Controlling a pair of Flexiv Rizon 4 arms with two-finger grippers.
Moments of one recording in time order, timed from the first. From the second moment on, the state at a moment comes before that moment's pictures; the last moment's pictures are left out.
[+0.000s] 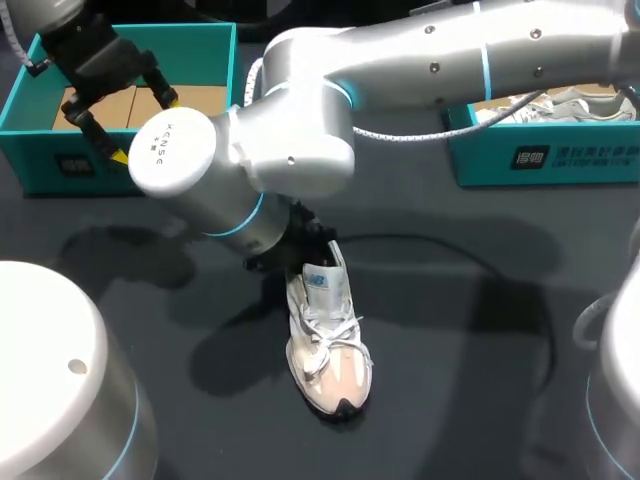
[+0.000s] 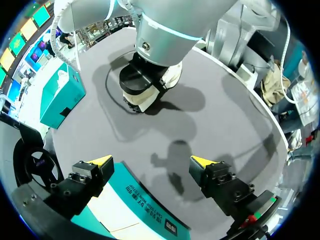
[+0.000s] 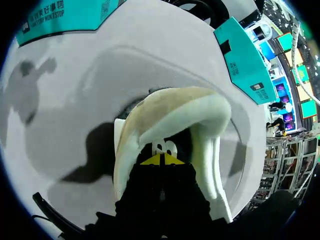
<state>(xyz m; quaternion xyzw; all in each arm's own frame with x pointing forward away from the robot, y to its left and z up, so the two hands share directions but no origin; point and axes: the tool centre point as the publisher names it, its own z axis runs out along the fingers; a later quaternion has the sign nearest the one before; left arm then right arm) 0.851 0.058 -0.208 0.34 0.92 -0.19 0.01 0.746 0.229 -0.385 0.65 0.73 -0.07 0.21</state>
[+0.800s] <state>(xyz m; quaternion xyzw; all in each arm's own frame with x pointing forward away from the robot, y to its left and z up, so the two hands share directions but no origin) 0.851 0.058 -0.208 0.34 0.92 -0.19 0.01 0.752 0.206 -0.358 0.62 0.74 -0.01 0.26</state>
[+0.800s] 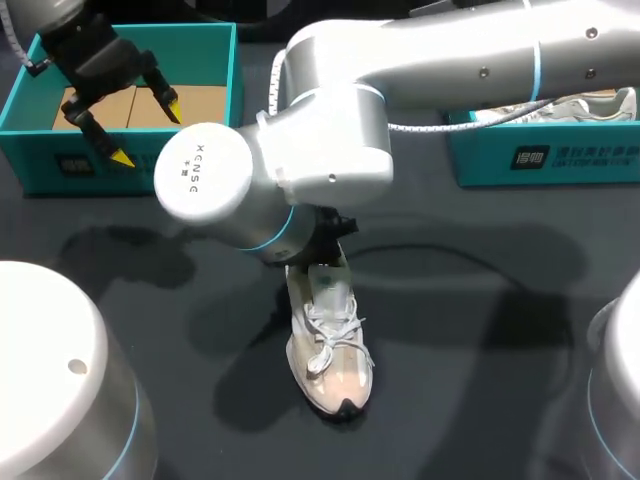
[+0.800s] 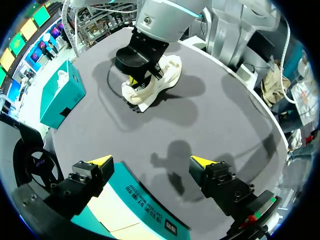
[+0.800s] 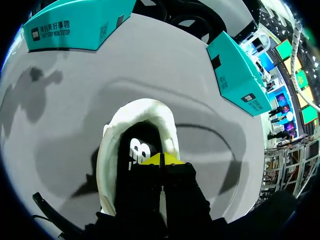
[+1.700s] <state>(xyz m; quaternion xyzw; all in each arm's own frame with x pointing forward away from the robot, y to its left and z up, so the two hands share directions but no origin) 0.851 0.058 -0.208 0.34 0.92 -0.19 0.01 0.752 0.217 -0.395 0.65 0.74 -0.11 0.15</state>
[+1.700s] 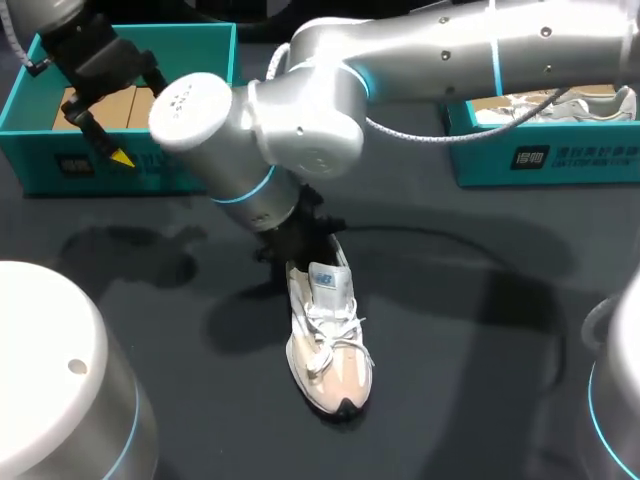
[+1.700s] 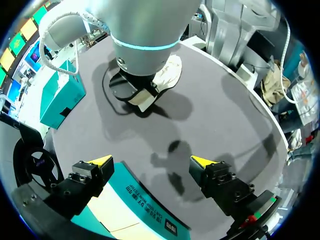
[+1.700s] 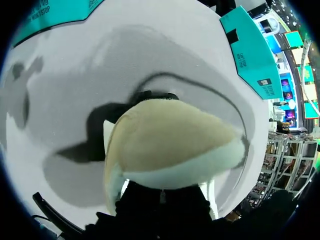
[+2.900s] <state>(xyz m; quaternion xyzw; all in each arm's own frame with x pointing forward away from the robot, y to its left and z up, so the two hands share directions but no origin) 0.851 0.058 -0.208 0.34 0.92 -0.19 0.01 0.736 0.223 -0.374 0.63 0.76 -0.01 0.15</state>
